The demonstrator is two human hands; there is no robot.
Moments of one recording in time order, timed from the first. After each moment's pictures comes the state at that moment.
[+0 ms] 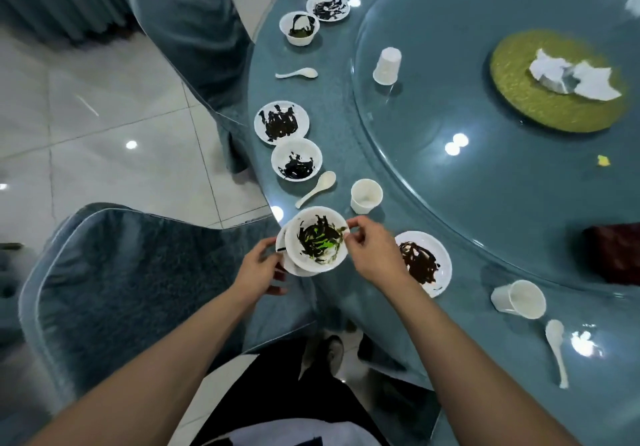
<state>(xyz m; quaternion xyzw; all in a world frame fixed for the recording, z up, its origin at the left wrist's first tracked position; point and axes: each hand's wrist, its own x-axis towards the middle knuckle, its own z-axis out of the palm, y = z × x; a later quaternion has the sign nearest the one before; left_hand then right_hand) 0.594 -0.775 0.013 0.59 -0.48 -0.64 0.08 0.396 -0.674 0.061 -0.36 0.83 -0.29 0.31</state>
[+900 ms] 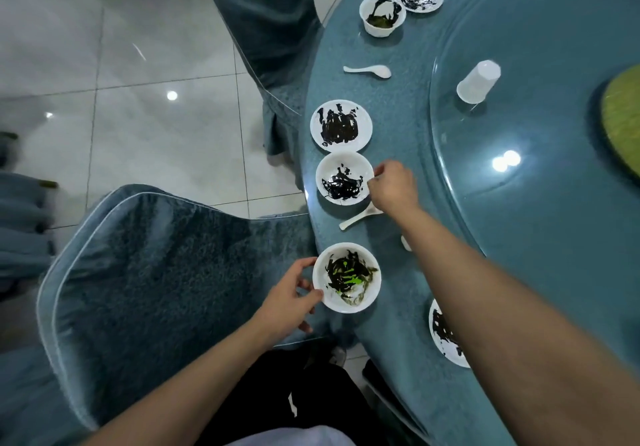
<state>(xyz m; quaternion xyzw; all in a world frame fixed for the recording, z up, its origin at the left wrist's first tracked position) 0.602 -0.787 0.013 0.55 -0.48 -0.68 0.04 0.345 -0.884 0.015 -0.37 0.88 -0.13 0.25</state>
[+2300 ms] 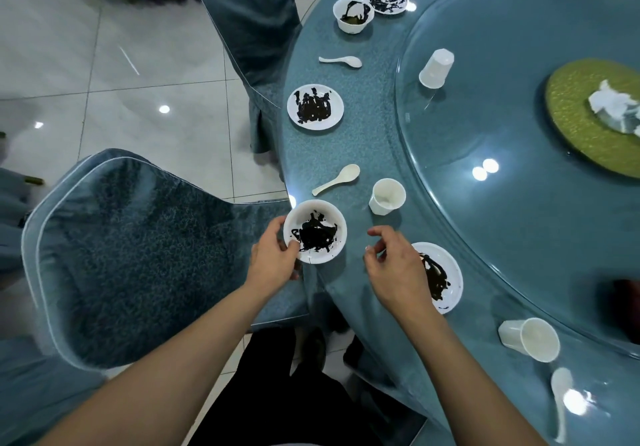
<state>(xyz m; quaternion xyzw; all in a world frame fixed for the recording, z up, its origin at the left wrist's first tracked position) 0.579 -0.742 0.013 0.62 -0.57 -0.52 0.16 0.390 -0.642 0.042 -0.47 0.82 -0.25 0.22</state>
